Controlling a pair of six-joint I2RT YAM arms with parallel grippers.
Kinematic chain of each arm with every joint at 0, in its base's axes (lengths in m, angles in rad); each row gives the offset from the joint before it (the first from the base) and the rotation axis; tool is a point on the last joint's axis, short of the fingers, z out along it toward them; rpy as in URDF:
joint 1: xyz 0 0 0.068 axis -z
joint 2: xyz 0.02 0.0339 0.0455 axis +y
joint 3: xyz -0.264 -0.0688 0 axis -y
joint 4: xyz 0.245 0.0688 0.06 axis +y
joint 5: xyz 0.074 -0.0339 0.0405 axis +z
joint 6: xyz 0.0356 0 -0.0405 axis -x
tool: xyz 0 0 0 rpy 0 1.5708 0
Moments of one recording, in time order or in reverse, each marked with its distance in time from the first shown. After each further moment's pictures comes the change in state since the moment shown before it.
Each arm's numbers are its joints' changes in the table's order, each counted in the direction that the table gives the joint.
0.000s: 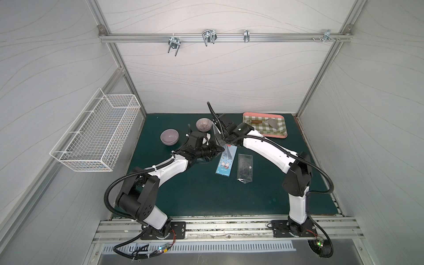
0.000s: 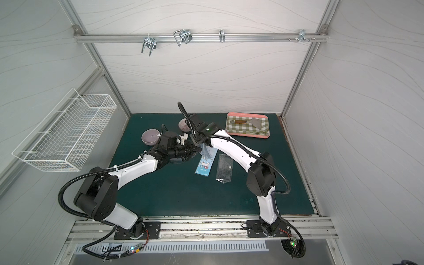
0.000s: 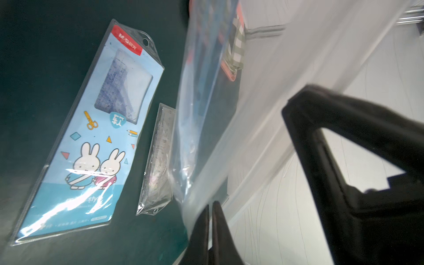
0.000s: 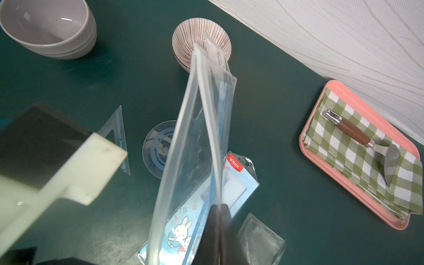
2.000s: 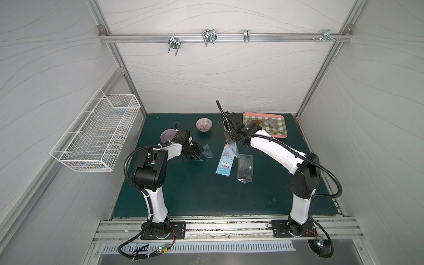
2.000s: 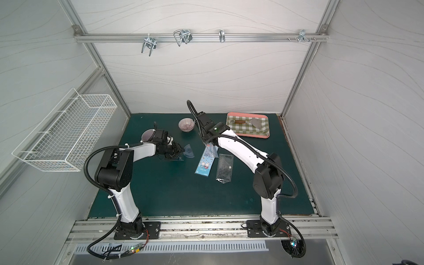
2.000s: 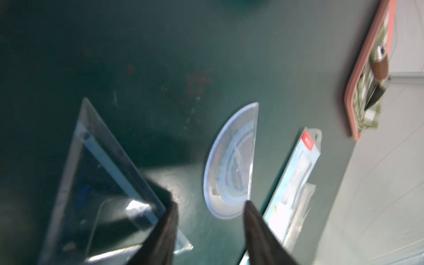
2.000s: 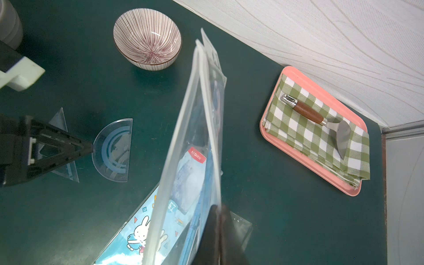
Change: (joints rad) left arm -0.293 0.320 0.190 0.346 0.130 -0.430; right arm 0.059 -0.085 -0.106 -0.008 -0.102 -0.006
